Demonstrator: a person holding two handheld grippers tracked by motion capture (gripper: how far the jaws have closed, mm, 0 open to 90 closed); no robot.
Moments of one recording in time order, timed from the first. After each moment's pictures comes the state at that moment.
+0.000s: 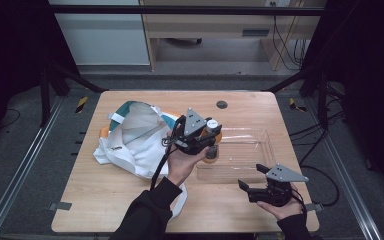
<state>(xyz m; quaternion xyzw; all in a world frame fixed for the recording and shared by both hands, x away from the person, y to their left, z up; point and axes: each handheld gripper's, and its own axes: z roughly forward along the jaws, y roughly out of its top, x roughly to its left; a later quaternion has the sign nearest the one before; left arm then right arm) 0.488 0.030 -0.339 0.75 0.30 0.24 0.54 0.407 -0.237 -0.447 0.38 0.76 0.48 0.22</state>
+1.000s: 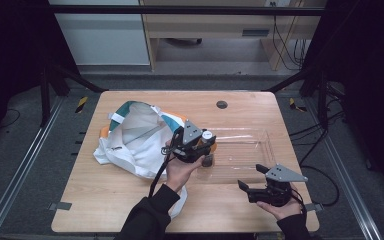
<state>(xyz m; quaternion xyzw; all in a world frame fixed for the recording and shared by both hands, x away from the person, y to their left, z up) 0.493 0.036 -0.384 0.76 0.32 0.22 0.51 0.407 -0.236 -0.448 0.38 0.76 0.48 0.22</state>
